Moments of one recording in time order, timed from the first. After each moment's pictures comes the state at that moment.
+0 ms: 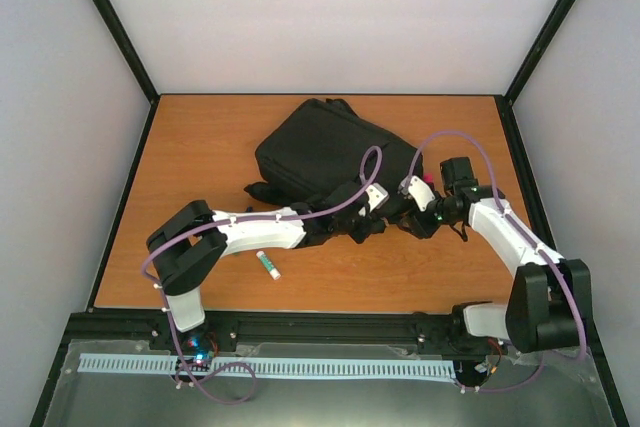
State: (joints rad) left arm -1.02 1.79 1.11 -0.02 -0.08 -0.16; right arm 0.12 1.28 0.80 -0.71 -0.47 -0.61
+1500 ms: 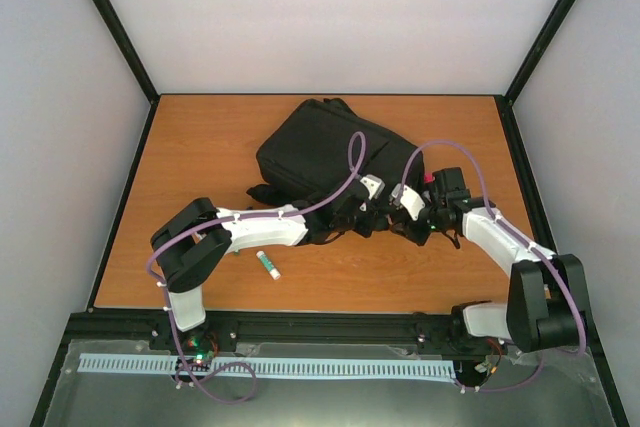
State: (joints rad) left arm -1.01 1.82 1.13 0.03 -0.03 -0.45; right arm 0.17 1.29 0.68 -0.52 -0.57 -0.69
